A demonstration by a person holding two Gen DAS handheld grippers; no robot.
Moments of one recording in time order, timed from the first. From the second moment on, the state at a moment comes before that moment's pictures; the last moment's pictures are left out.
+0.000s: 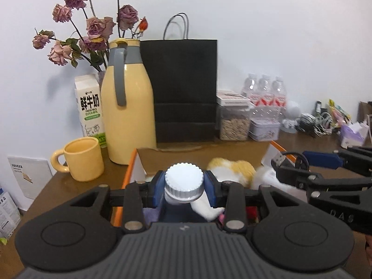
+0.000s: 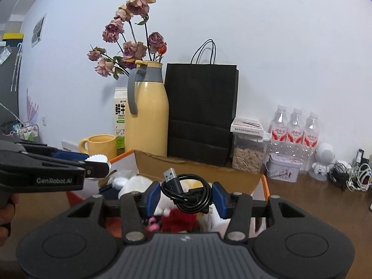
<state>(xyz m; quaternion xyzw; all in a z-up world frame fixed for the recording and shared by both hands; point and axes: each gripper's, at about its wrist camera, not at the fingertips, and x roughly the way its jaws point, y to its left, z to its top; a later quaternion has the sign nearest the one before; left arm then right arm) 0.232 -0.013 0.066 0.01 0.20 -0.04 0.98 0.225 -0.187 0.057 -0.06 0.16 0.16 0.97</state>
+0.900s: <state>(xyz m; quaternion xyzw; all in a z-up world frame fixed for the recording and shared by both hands) 0.282 -0.005 0.053 0.00 0.22 0.02 0.97 0.292 -0.183 0.035 -0.04 0.24 0.12 0.96</state>
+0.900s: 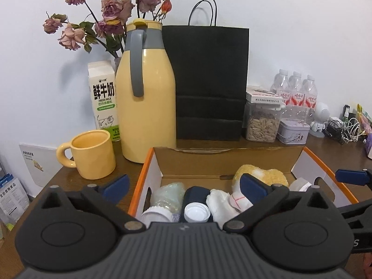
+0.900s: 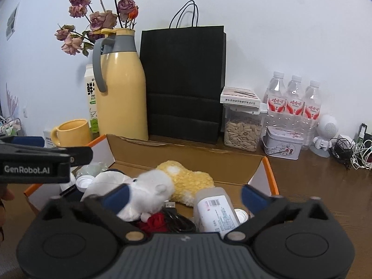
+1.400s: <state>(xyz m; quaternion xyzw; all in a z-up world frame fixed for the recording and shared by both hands) 0.259 0.000 0.057 -0.02 0.21 0.01 0.98 0.275 -0.196 0.041 -0.04 0.23 0.11 0.97</state>
